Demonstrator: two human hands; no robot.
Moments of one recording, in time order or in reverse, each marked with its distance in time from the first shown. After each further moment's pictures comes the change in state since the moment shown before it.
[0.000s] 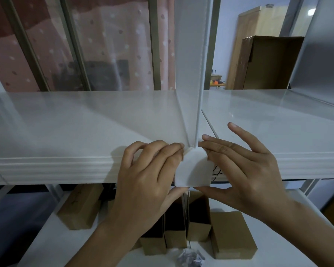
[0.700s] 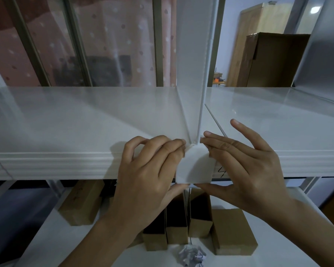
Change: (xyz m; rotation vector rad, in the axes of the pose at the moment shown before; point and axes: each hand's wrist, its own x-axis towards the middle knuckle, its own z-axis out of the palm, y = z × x) left_hand -0.003 -0.010 -0.005 -0.012 0.002 0.010; right_hand 0.008 -0.010 0.001 -0.006 -0.023 0.018
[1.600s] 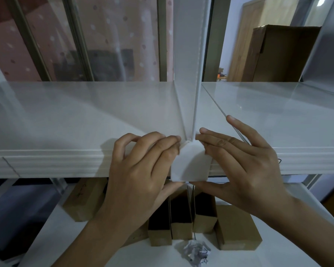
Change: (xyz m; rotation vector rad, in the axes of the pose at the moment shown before) left_hand -0.010 -0.021 -0.013 0.049 -0.009 -0.021; right_hand 0.015 -0.020 0.012 0.031 0.027 -0.001
